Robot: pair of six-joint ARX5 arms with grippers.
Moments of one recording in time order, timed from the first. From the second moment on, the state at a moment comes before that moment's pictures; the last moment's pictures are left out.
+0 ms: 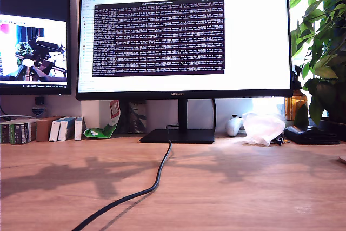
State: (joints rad) left arm -0.33 1.19 0.48 1.23 0.76 -0.36; right arm 0.65 1.62 1.54 -0.49 -0.71 -0.84
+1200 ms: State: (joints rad) left arm -0.15 1.19 0.49 0.81 0.80 -0.13; right arm 0.49 1.62 1.54 -0.74 -0.44 -0.51
